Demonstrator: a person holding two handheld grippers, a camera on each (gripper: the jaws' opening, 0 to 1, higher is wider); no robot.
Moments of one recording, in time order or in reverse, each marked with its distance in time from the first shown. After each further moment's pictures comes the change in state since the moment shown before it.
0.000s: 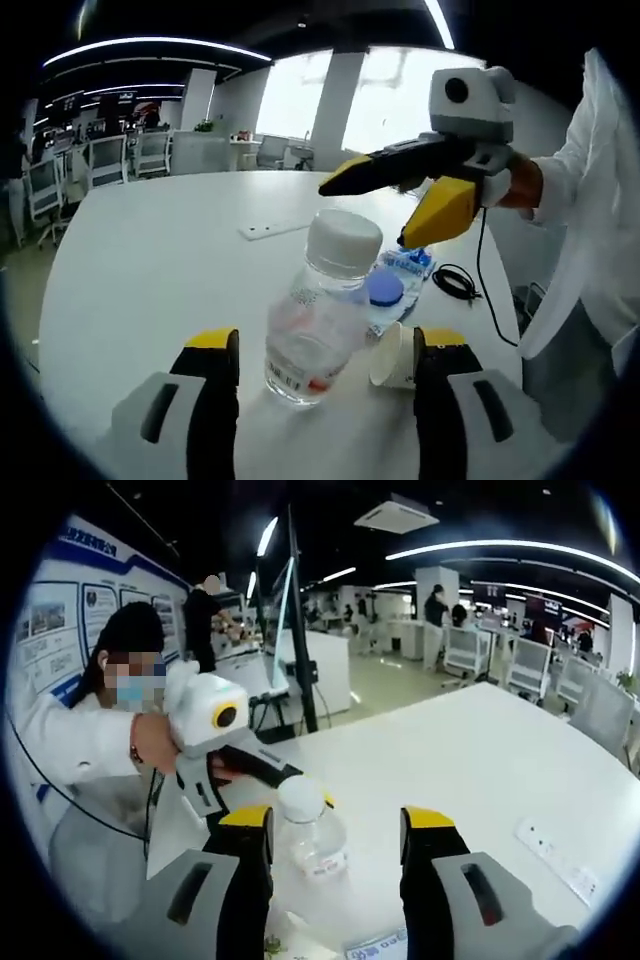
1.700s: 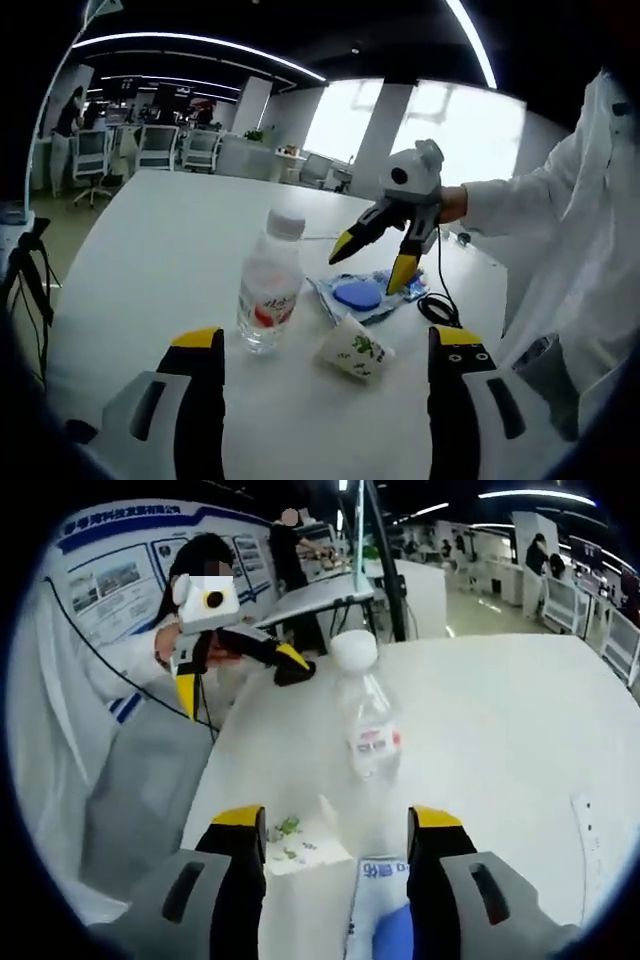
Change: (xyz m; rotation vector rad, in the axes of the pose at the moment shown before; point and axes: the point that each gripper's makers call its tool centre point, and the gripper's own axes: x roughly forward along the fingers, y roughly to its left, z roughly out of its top) left arm -0.074 -0.063 -0.015 -0.175 -0.112 0.164; right arm -0.034 0.019 -0.095 -0.130 0.359 0.470
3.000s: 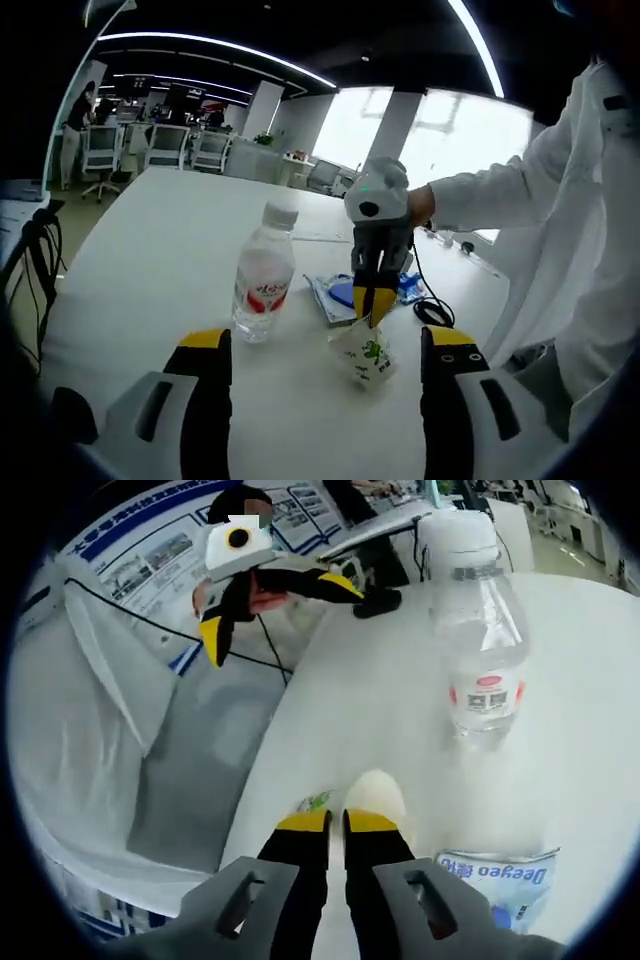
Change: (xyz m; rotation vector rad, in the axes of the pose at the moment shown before) left arm -0.009 -0.011 -0.007 -0.032 -0.036 0.019; right arm 0.030 0.062 -0.035 0.000 0.254 0.407
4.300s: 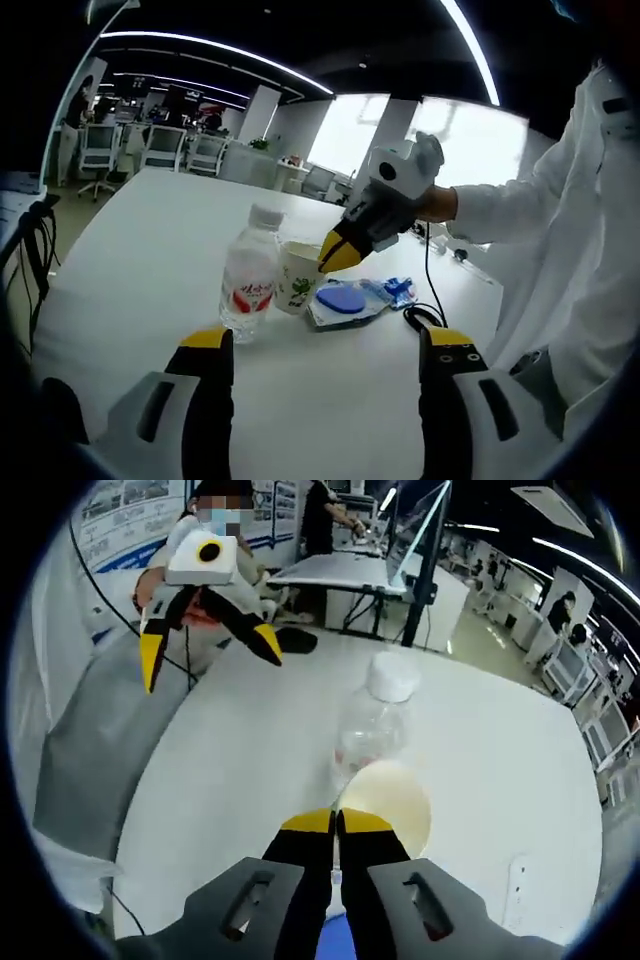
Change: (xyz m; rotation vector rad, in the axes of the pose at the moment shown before) left arm -0.002 -0.013 -0.001 -0.019 -0.027 -0.023; right arm -0.059 -0.057 0.041 -0.281 -0.013 -0.645
